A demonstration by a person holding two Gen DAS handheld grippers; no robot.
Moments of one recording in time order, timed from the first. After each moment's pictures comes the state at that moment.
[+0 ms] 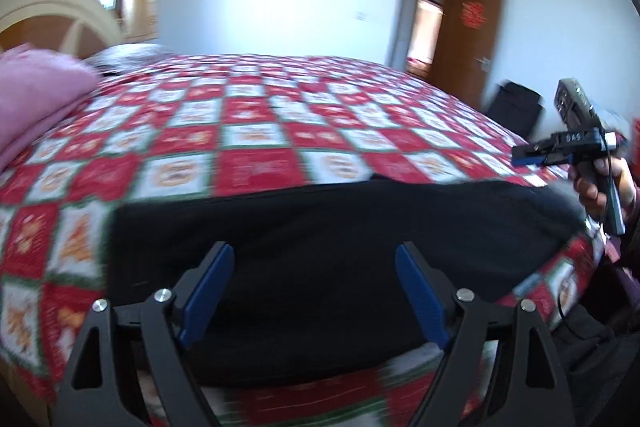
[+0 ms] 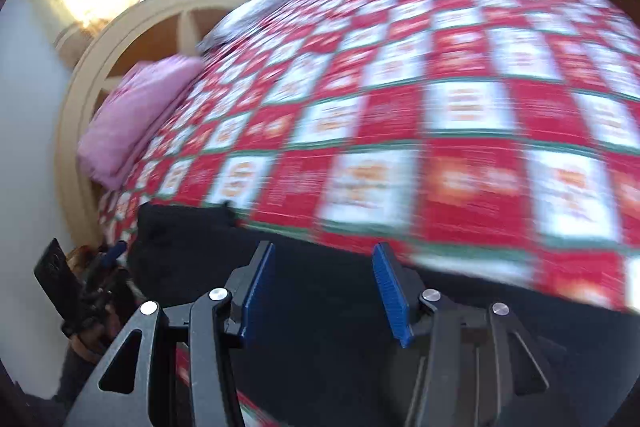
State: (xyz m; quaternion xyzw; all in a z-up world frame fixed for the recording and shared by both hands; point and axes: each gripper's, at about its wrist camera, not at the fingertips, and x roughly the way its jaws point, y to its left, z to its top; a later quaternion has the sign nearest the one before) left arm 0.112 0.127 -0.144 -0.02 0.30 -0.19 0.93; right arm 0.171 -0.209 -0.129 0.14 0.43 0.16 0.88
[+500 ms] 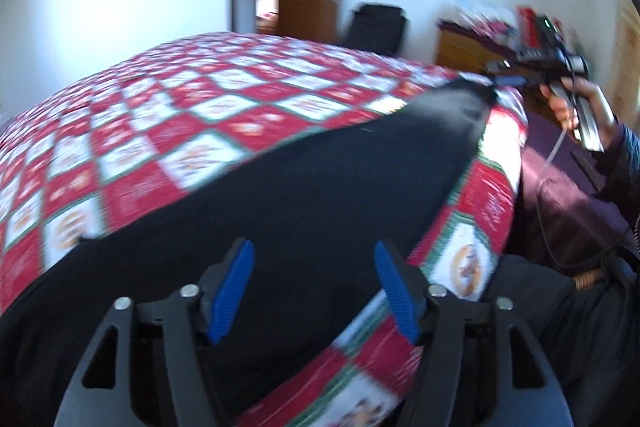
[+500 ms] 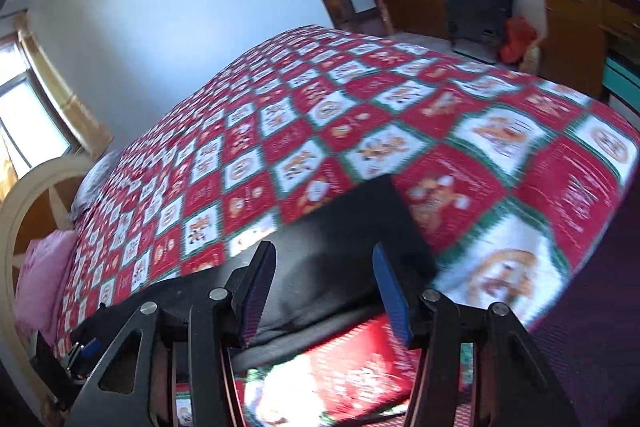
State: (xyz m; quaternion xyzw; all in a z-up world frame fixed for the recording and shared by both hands) left arm 0.100 -0.078 -0.144 0.12 0.32 -0.42 0.84; right arm -0.022 -0.465 -0.107 0.27 0.31 -0.15 0.90
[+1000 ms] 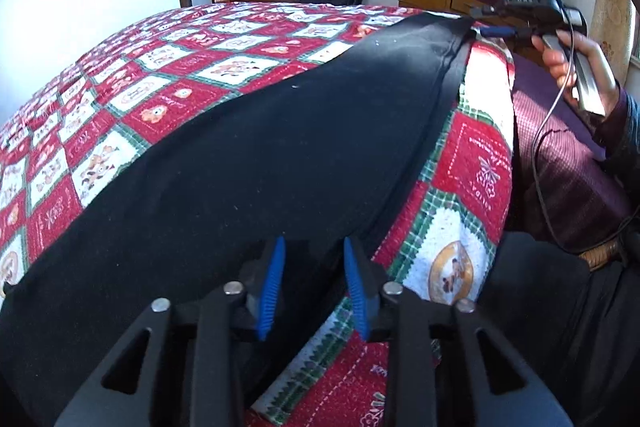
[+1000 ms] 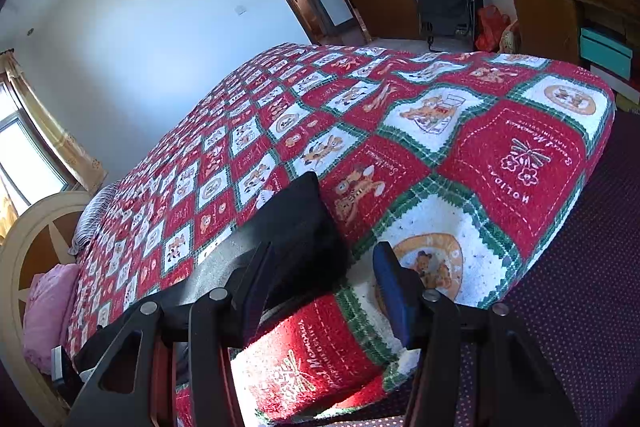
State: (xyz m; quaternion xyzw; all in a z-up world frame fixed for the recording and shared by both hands) left arm 0.094 -0.139 -0.174 0.19 0.36 -0.45 0.79; right arm -0.051 -0.501 -0.134 0.31 0.28 -0.16 0.89
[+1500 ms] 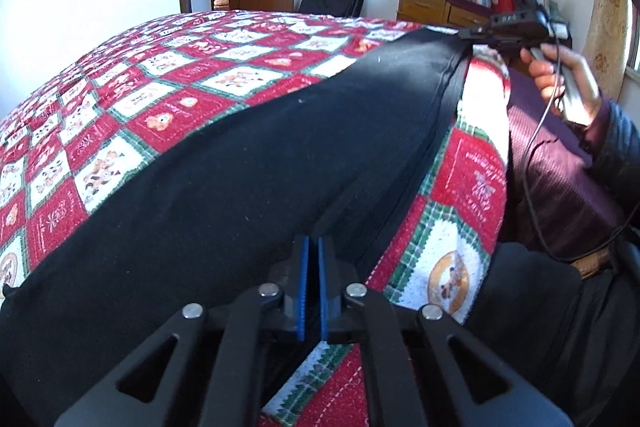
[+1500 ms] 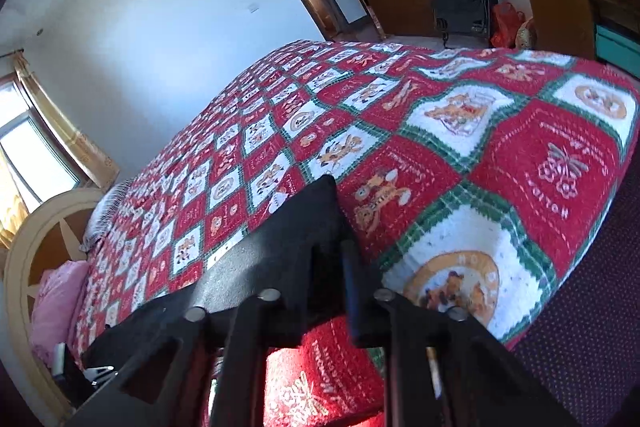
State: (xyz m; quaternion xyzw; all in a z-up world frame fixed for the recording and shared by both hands) left arm 0.103 -0.134 -0.166 0.16 0.36 -0.46 0.80; right arm -0.033 -0.501 -0.133 0.30 0.28 -0.13 0.90
